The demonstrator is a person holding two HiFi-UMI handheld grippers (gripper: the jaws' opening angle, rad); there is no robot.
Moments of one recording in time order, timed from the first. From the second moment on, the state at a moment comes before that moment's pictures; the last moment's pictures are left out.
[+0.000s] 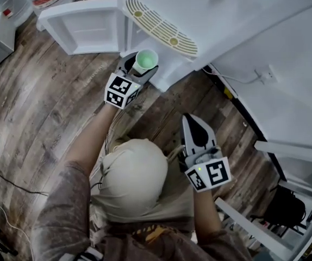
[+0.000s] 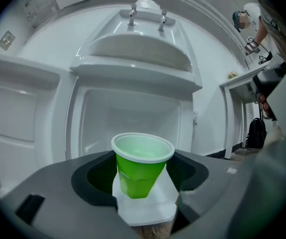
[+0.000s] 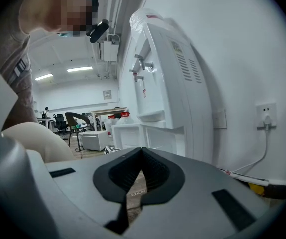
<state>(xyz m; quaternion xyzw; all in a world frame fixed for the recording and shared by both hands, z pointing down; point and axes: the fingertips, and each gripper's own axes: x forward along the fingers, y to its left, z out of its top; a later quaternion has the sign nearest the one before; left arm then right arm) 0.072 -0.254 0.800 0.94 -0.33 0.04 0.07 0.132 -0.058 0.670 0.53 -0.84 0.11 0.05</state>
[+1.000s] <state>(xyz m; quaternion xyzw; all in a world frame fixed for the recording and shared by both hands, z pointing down) 0.141 -0.351 0.918 0.93 -0.34 0.08 0.10 0.154 -0.085 0.692 0.56 -0.82 0.13 0.06</state>
